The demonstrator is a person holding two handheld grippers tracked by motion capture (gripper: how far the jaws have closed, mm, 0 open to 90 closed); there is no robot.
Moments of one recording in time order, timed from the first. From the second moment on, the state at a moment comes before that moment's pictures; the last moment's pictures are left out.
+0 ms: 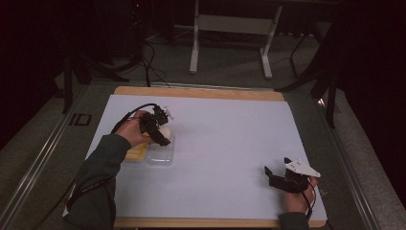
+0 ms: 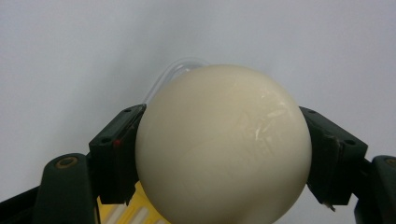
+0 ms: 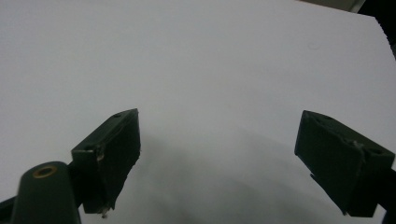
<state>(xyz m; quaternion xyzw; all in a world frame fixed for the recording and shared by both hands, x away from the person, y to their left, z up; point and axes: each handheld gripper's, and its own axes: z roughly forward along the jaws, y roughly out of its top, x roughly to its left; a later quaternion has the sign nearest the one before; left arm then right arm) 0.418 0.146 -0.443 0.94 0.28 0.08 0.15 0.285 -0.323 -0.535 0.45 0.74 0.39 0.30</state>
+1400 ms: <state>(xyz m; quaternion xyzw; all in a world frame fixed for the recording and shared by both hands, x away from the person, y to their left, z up) 0.423 0.196 -0.460 0.92 0.36 0.08 0.13 0.285 -0.322 -0.535 0.44 0.75 0.39 0.31</state>
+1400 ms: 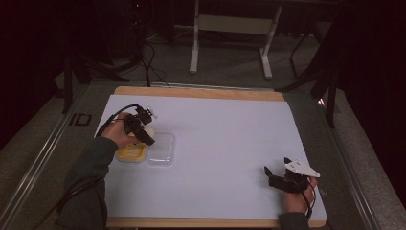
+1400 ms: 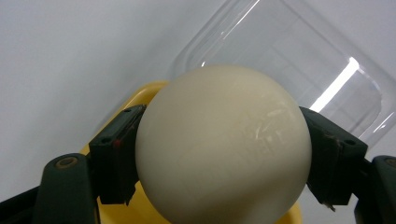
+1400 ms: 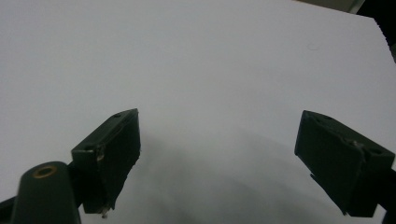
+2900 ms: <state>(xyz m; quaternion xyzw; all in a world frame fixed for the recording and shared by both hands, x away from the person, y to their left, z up) 0.416 0.236 -0.495 0.92 0.36 0.06 0.10 0.284 -0.322 -0.535 0.44 0.74 0.40 0.31</state>
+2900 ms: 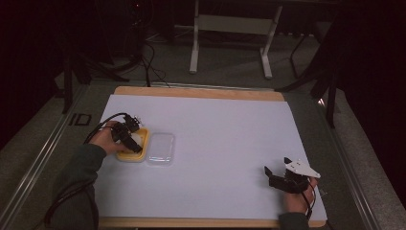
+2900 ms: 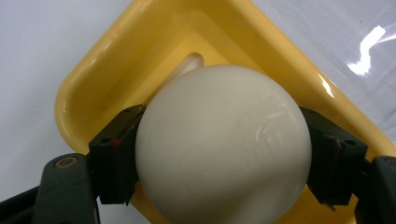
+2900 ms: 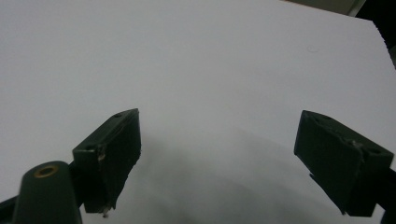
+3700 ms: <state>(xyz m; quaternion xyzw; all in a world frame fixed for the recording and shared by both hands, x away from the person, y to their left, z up) 0.408 0.248 -0.470 0.92 0.35 0.07 0.17 0.284 -0.322 -0.535 0.44 0.74 0.39 0.31</state>
